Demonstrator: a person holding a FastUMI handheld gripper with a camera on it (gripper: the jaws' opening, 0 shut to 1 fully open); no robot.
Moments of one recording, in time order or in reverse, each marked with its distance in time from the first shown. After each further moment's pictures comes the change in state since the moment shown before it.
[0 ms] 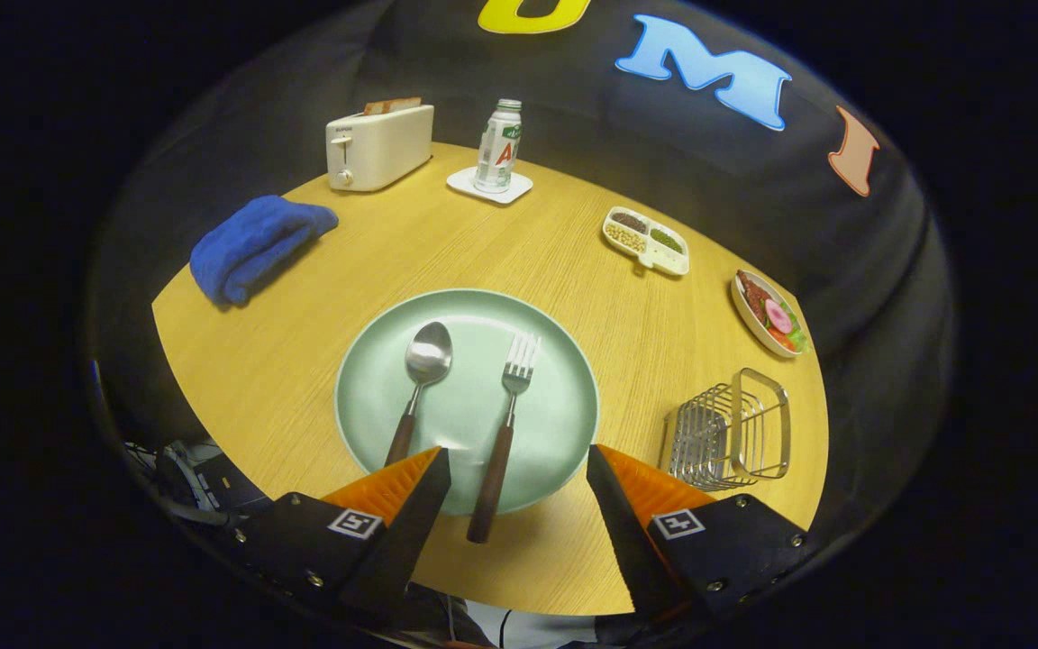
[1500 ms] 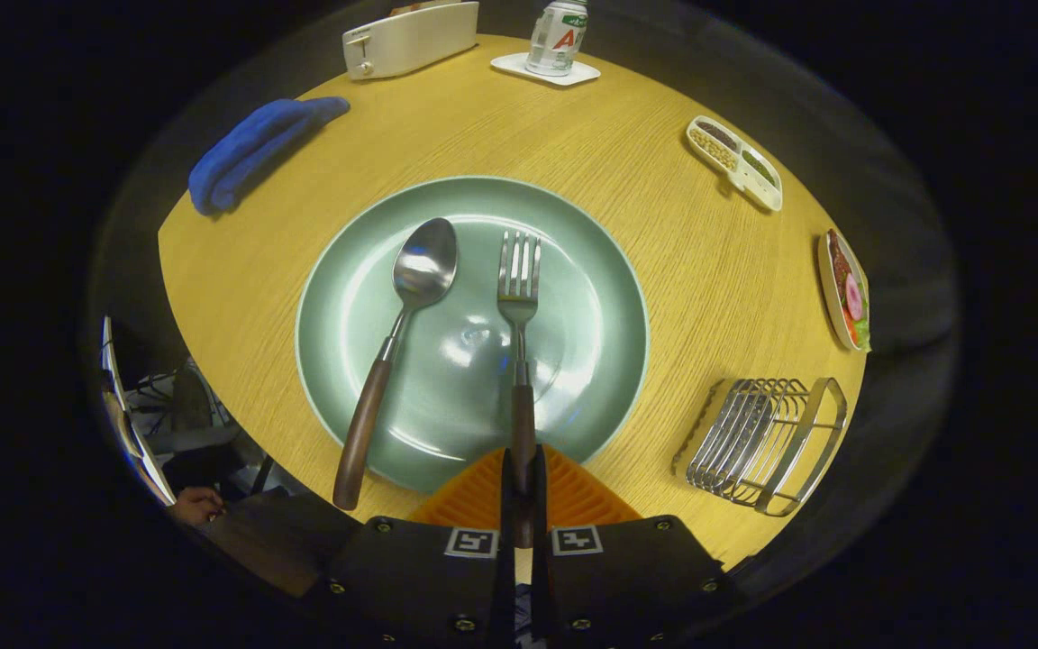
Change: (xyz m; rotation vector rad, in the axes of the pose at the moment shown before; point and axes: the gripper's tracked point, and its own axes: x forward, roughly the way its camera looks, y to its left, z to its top) arm 0.021 -0.022 -0.019 -0.219 0.407 0.150
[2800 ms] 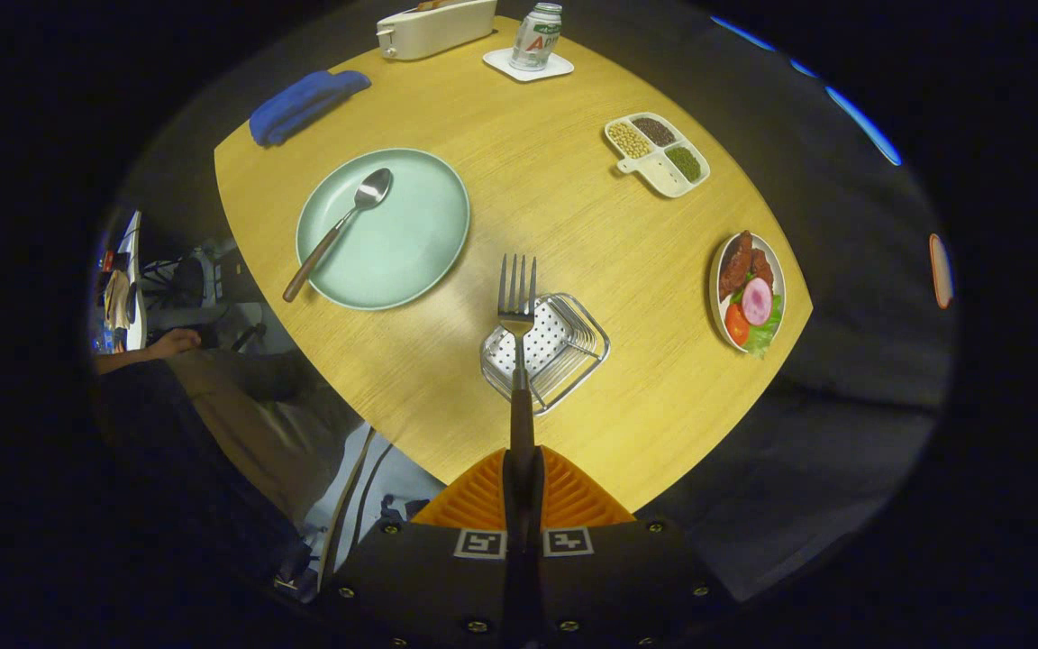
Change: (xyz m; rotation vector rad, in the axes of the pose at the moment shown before) arm -0.148 -0.161 -0.080 -0.180 0.235 -0.043
